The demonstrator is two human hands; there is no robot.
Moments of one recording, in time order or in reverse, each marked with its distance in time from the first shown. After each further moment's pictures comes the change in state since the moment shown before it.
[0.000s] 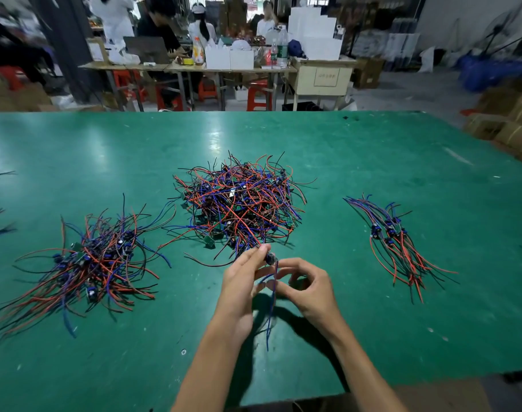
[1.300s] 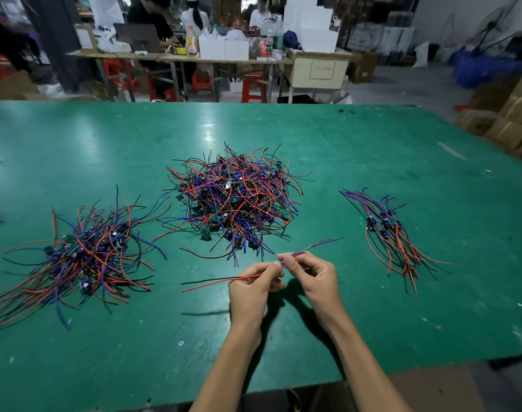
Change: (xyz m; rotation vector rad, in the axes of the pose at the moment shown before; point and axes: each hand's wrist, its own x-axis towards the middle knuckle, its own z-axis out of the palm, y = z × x) left_hand -0.002 -0.045 -0.001 0.143 0.136 0.121; right_hand -0.003 -0.003 -0.004 0.203 0.134 0.099
